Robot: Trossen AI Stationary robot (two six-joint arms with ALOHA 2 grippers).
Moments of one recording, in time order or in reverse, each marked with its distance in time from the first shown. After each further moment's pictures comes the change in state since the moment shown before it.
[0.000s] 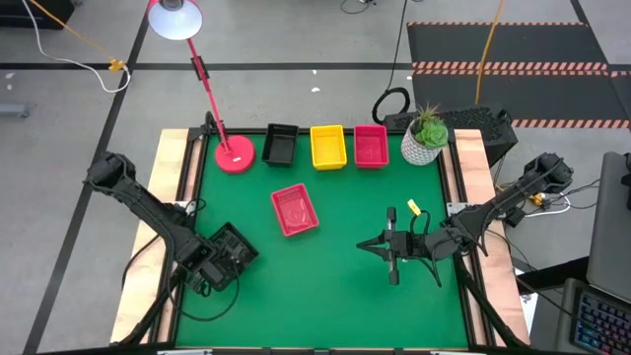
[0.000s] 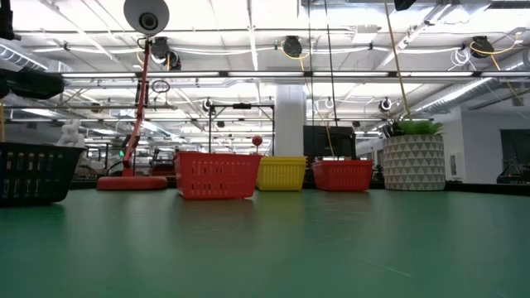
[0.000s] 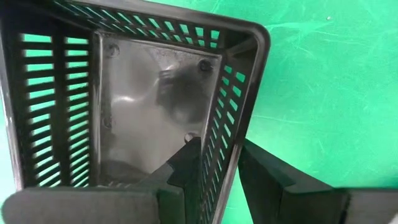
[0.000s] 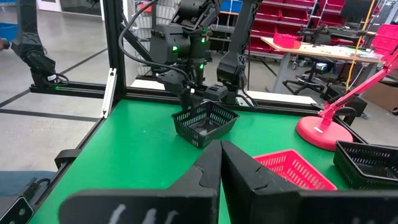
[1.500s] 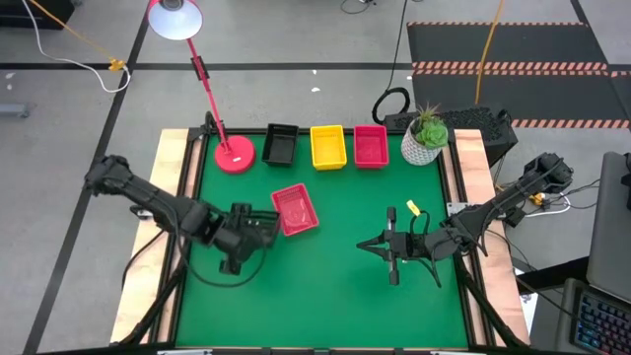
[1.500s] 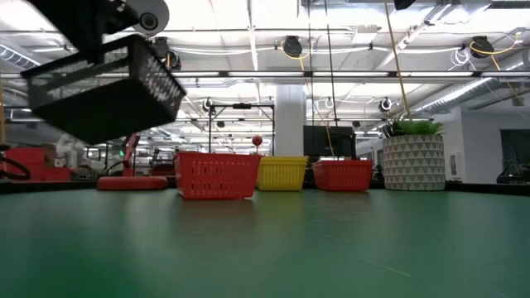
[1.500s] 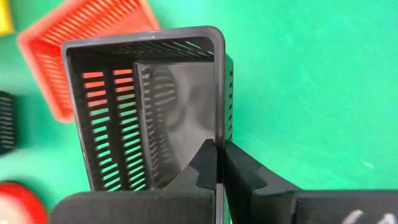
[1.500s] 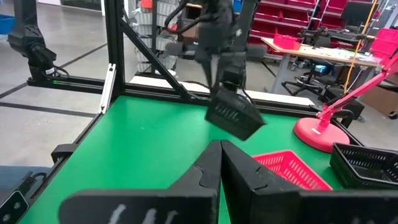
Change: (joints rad) left arm 0.275 0.001 0.390 -0.163 -0.176 -0.126; right arm 0.000 0.000 0.000 -0.007 0.000 -0.026
